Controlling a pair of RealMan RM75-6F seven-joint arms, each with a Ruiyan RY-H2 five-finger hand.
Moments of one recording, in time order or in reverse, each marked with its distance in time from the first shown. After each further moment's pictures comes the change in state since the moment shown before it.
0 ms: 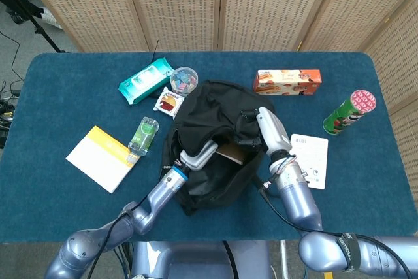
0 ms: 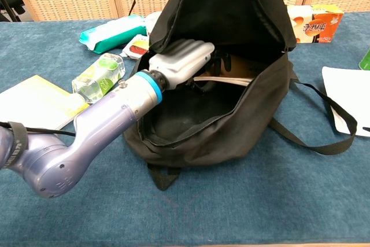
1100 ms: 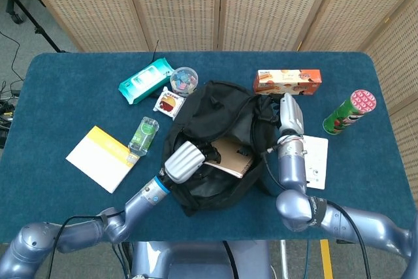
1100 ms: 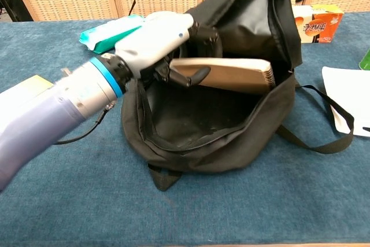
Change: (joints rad) left arm 0.130 0.324 0.090 -0.551 0.100 0.175 -0.040; right arm 0.052 -0.218 -0.004 0.457 0.131 0.031 -0.010
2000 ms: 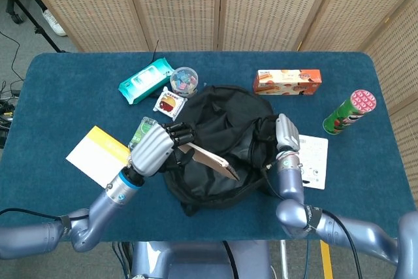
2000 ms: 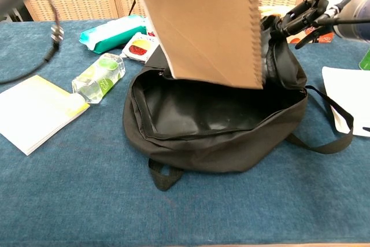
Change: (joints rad) left arm 0.086 0.415 -0.113 -0.576 -0.008 0.075 0.103; right arm -0.090 -0.088 -0.109 0.070 -0.107 -0.087 -0.032
